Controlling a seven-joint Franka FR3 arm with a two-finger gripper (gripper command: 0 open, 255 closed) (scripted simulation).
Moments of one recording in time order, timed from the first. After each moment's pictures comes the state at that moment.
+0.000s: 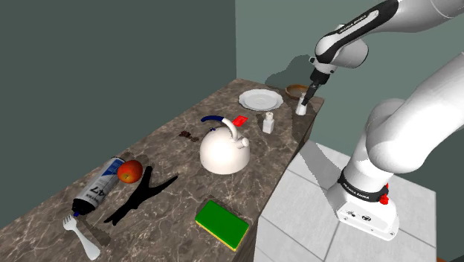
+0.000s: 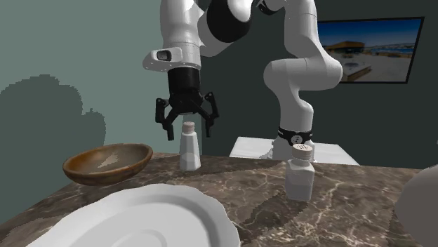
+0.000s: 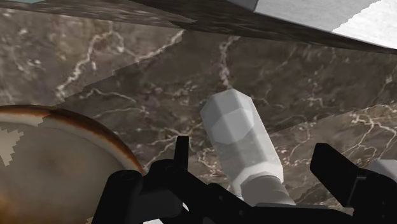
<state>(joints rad) 0.13 -0.39 -0.99 -2.60 -0.09 2.42 -0.92</state>
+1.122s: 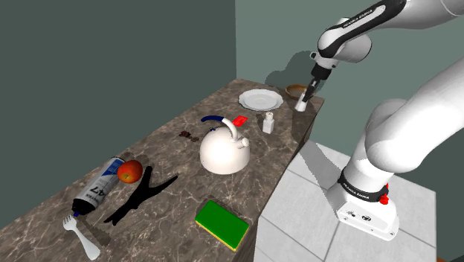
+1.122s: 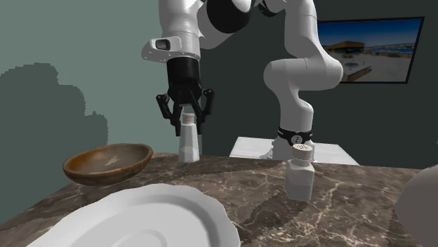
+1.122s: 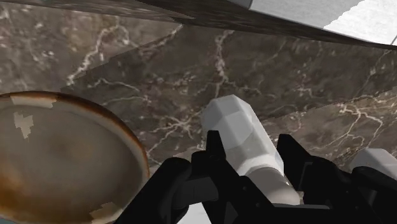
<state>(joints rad) 0.09 -0.44 -0.94 -2.58 -0.11 2.35 -0.89</state>
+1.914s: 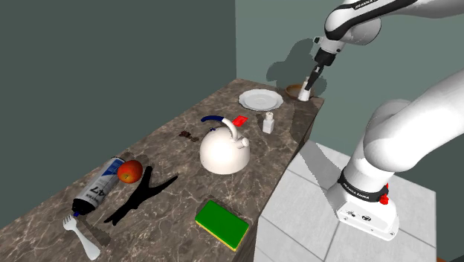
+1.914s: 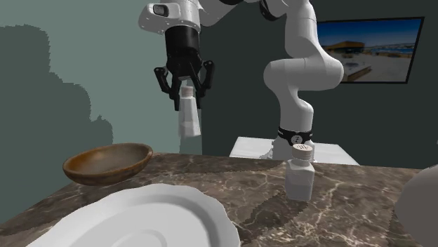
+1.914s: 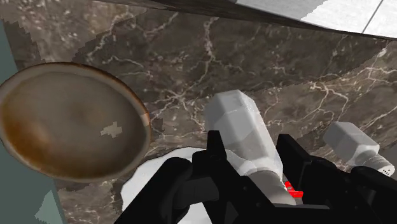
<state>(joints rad) 0.03 -0.54 -0.84 -2.50 -0.15 2.17 -0.81</state>
